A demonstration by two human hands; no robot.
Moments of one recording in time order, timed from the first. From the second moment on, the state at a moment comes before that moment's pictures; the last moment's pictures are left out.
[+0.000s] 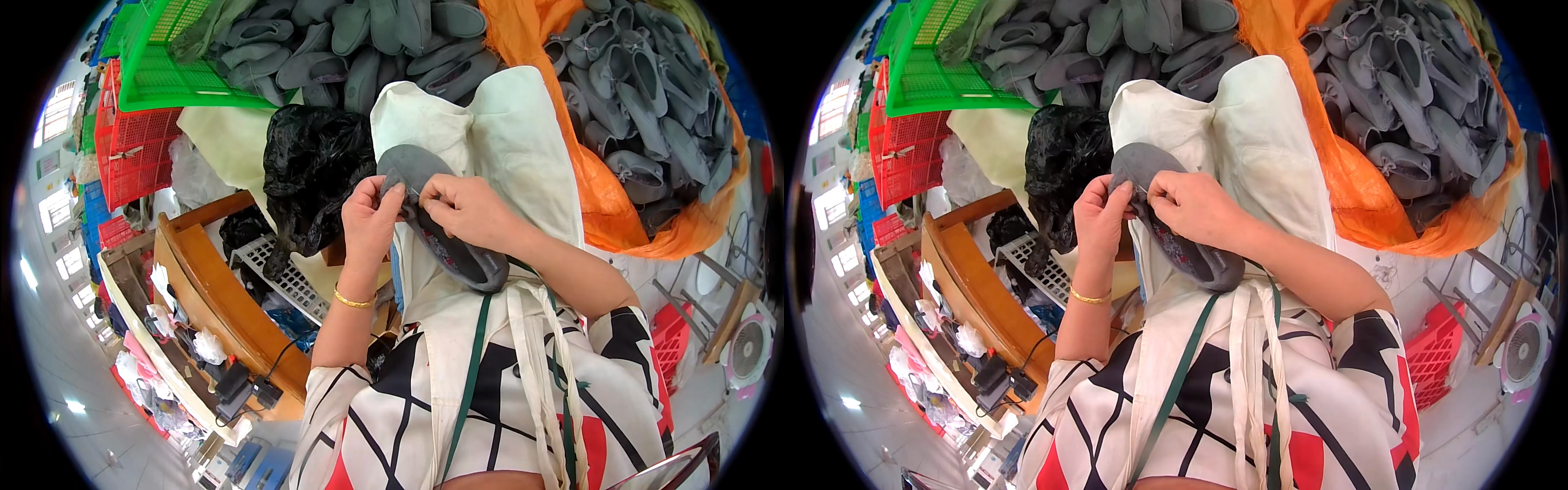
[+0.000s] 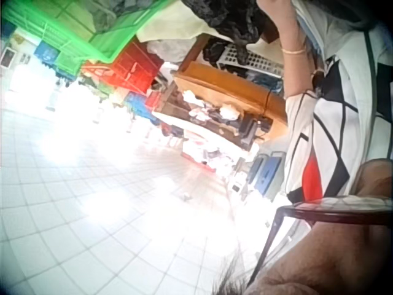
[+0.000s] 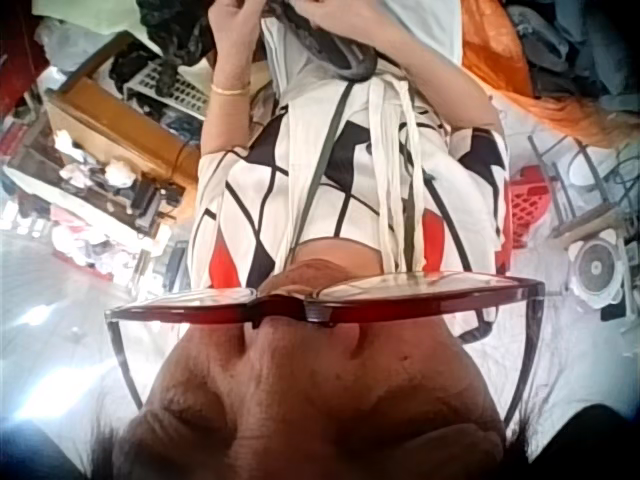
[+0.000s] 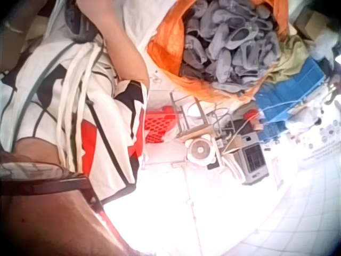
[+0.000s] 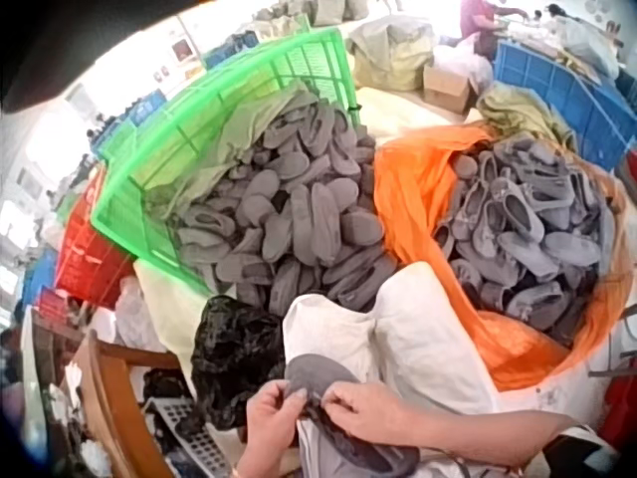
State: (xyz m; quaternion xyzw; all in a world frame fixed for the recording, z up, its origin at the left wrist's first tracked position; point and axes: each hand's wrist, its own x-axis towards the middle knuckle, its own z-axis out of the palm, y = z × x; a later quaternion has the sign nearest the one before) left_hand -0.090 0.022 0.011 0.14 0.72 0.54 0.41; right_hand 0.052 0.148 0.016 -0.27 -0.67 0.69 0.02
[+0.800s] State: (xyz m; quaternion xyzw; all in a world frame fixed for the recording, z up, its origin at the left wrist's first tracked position) left_hand -0.104 0.024 0.021 0.11 0.72 0.47 0.49; right_hand 0.048 0.138 0.009 -0.21 -0.88 0.42 0.03
